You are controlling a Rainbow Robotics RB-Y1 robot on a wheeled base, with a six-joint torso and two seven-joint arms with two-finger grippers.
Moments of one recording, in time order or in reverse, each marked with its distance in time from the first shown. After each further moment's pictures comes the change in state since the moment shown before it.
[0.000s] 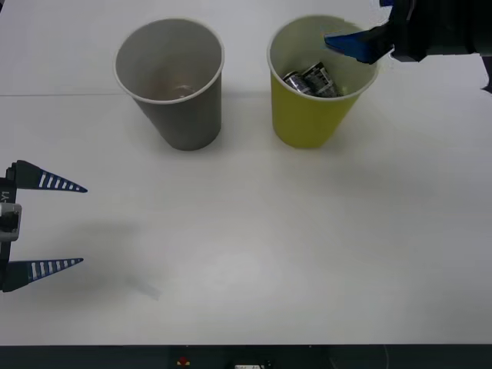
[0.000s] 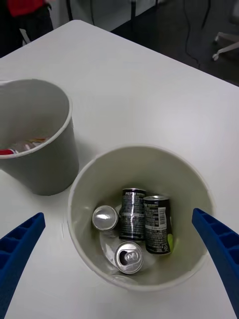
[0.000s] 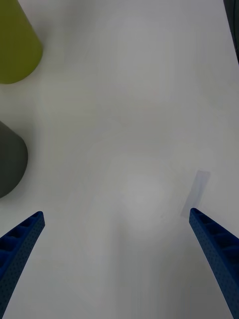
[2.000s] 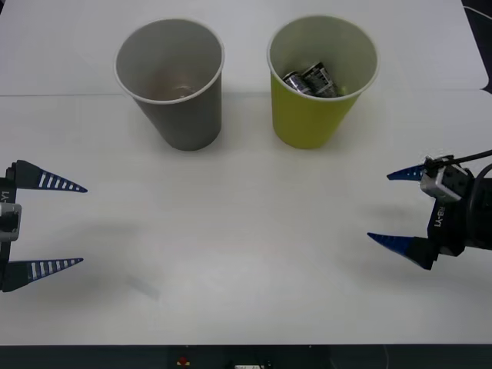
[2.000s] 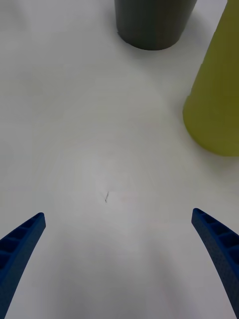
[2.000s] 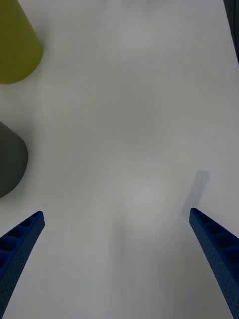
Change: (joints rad) right arm 0.708 -0.007 -0.119 -0.026 -0.318 0.062 0.843; left arm 0.000 0.000 0.000 0.000 0.000 0.000 0.000
